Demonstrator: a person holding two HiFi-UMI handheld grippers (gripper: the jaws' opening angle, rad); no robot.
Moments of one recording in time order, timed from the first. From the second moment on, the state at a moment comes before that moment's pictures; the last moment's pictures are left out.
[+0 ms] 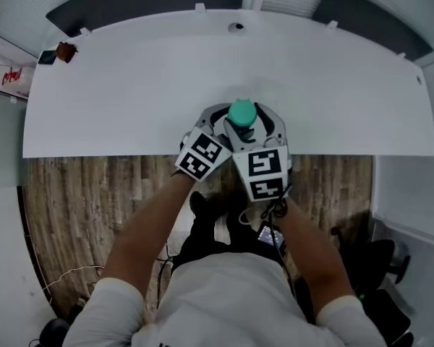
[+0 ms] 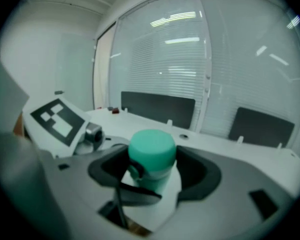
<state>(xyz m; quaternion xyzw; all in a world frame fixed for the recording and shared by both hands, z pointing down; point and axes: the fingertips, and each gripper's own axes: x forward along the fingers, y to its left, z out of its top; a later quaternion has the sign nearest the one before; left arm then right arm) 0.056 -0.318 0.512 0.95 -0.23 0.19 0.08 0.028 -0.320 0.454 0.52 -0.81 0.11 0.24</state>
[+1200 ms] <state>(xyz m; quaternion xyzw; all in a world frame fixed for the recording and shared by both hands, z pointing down) 0.061 -0.324 0.509 0.96 -0.23 0.17 0.06 0.032 -0.326 0.453 0.56 -0.79 0.11 0.23</state>
